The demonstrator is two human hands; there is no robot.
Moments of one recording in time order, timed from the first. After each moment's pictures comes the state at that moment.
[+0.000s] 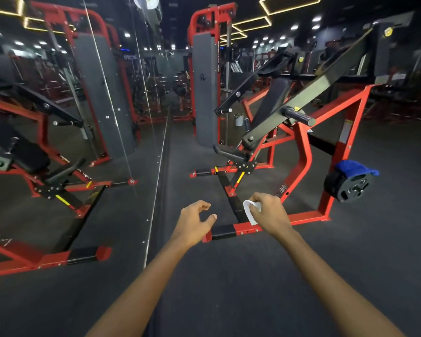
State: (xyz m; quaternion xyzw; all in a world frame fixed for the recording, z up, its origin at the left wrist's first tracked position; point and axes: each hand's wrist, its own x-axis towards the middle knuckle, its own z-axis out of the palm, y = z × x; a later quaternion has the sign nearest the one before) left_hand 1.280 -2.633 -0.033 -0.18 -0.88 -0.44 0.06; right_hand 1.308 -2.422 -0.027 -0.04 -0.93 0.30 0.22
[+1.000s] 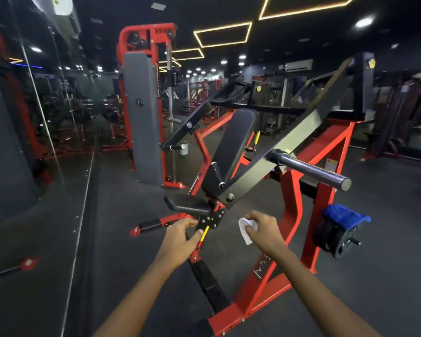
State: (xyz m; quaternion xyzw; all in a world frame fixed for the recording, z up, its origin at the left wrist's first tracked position) left_hand 0.654 -2.473 -0.025 -0.32 -0.83 -0.44 0.03; right_hand 0.748 -2.261 -0.022 -0.17 -0.89 0.29 0.30
